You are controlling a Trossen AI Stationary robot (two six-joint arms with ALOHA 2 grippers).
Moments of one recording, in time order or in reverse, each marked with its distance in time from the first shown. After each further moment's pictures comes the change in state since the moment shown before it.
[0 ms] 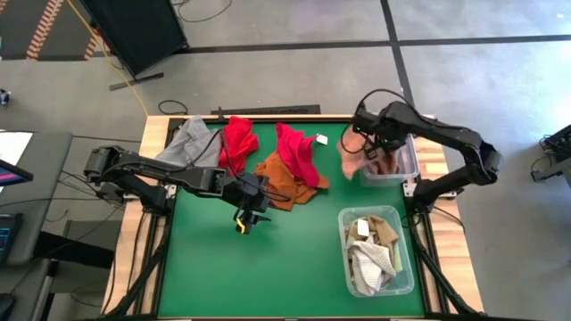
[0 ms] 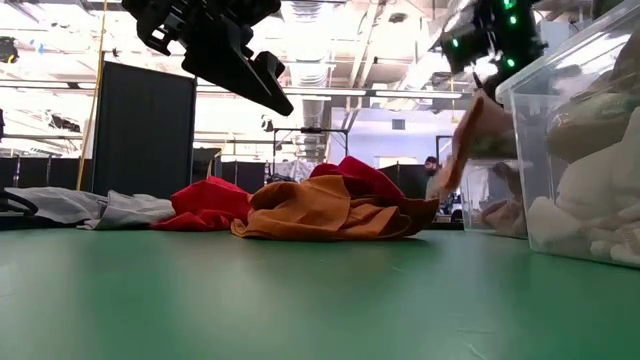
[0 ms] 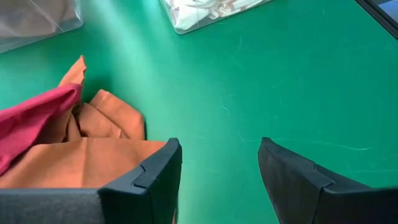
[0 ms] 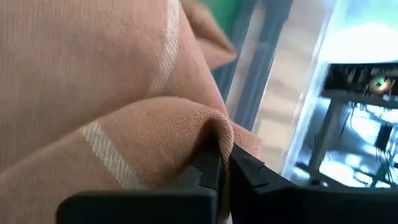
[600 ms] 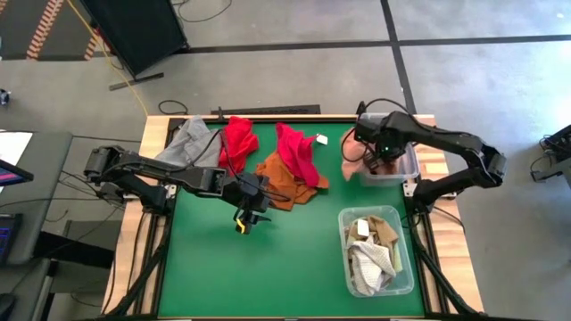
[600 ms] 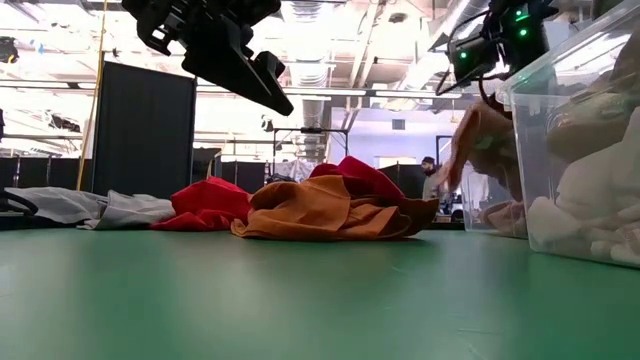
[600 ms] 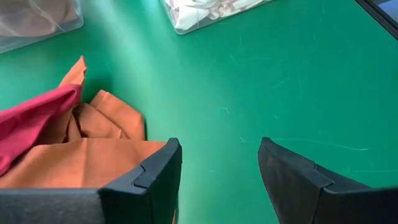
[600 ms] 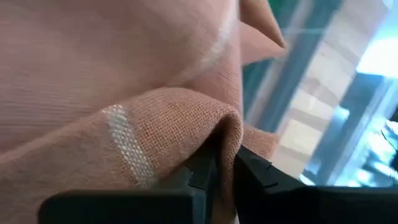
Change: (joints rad) left arm 0.000 0.000 0.000 0.002 -0.001 0.002; right arm 0.017 -0.050 -0.151 0.120 -0.089 -0.088
